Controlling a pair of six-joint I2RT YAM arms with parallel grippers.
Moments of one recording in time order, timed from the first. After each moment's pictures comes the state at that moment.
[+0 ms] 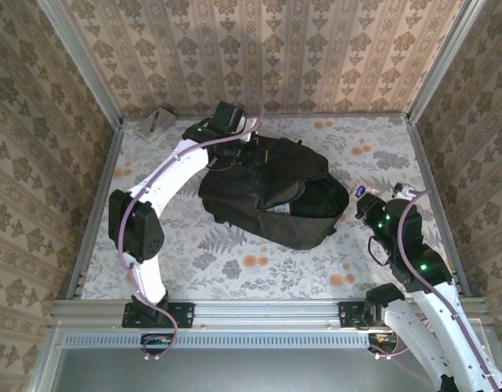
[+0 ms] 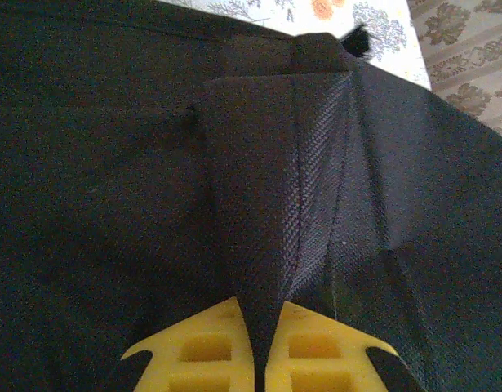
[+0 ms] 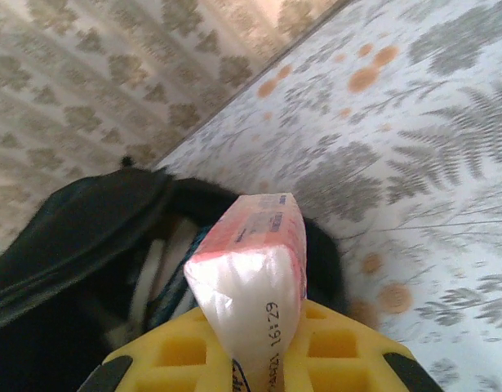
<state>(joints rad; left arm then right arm) -0.59 1.85 1.74 -0.75 0.46 -0.43 0.26 0.53 0.68 -0.56 0.17 0.80</state>
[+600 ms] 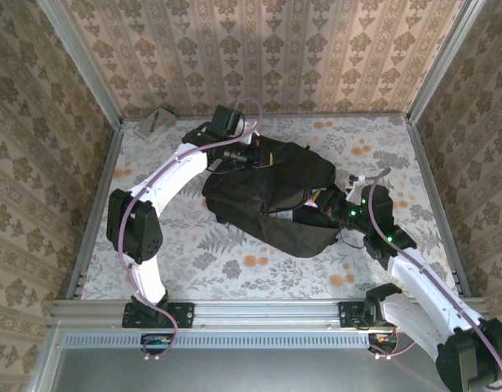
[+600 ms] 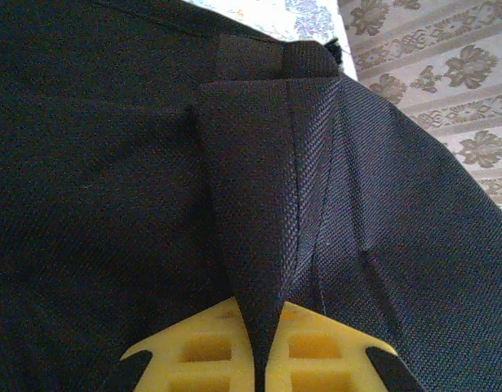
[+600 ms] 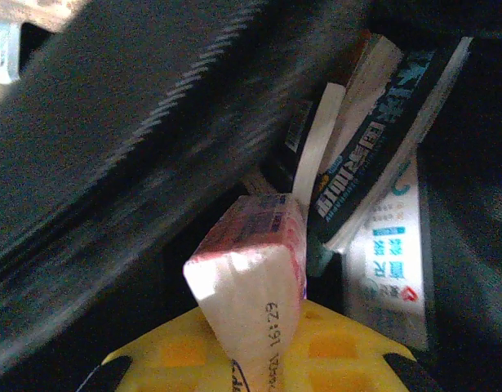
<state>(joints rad) -0.58 1.83 1.66 -0.64 0.66 -0.50 0.26 0.87 0.51 0.01 -0.42 1.05</state>
